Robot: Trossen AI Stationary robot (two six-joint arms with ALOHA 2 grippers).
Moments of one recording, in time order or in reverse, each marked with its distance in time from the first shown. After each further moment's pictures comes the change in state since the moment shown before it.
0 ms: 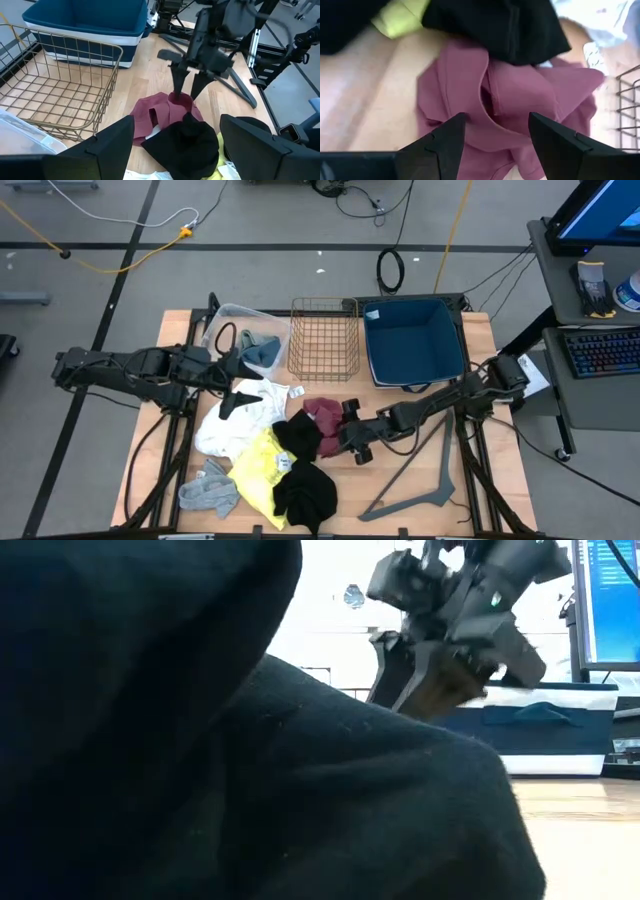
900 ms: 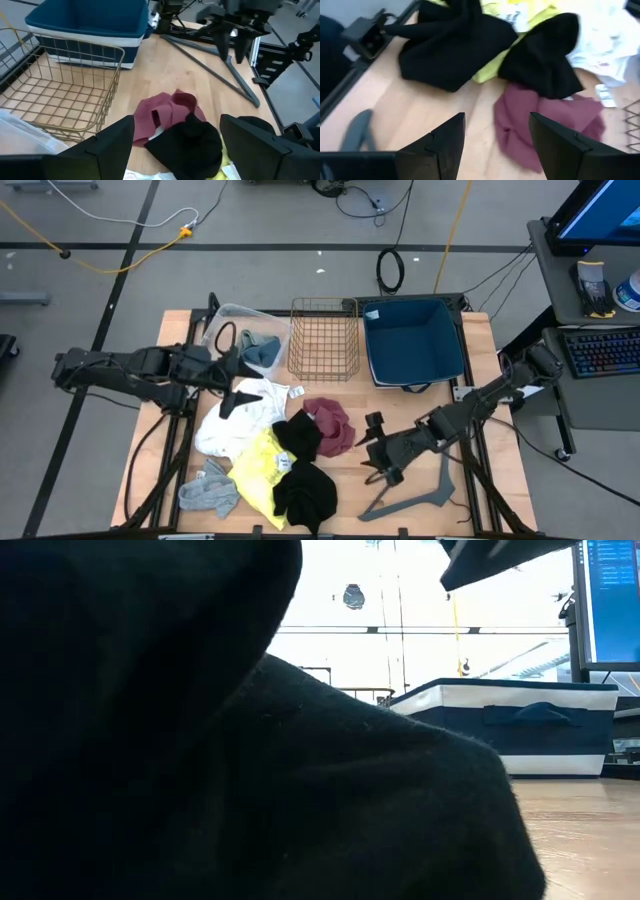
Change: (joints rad) left arm 0.010 0.000 0.000 0.002 0.002 0.022; right arm 0.213 -0.317 0.000 -0.155 0.005 0.146
